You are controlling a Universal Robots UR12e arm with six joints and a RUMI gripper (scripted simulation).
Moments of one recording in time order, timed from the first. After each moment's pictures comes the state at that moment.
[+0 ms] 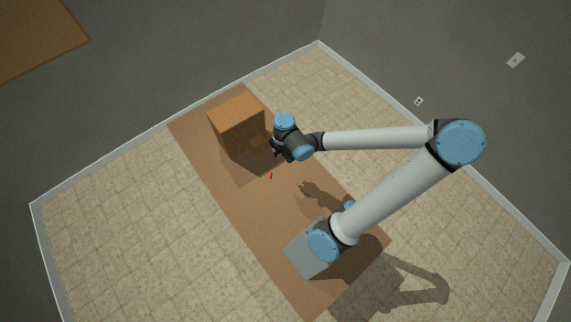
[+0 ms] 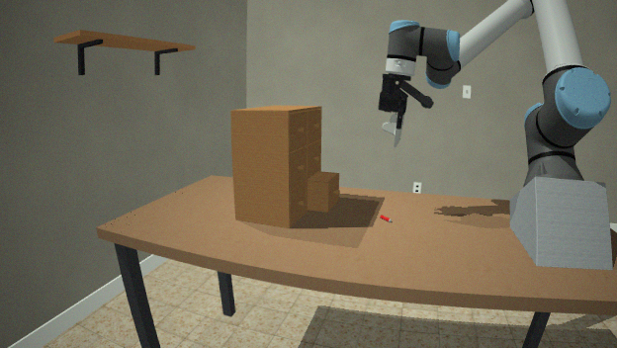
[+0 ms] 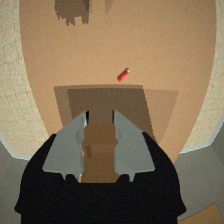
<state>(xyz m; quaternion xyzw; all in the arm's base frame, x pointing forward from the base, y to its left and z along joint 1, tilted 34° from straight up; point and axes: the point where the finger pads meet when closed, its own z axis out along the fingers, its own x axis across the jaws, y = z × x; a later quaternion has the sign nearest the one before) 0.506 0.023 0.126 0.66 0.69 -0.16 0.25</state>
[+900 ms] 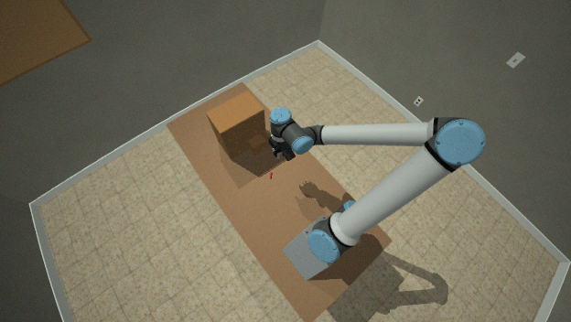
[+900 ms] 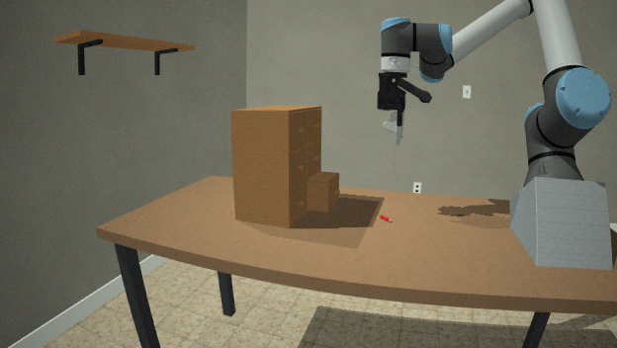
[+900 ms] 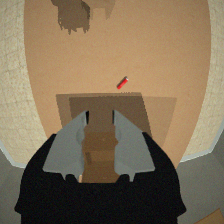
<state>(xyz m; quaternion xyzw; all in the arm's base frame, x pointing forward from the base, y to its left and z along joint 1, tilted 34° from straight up) 0.500 0.027 0.132 0.67 0.68 -0.19 0.21</state>
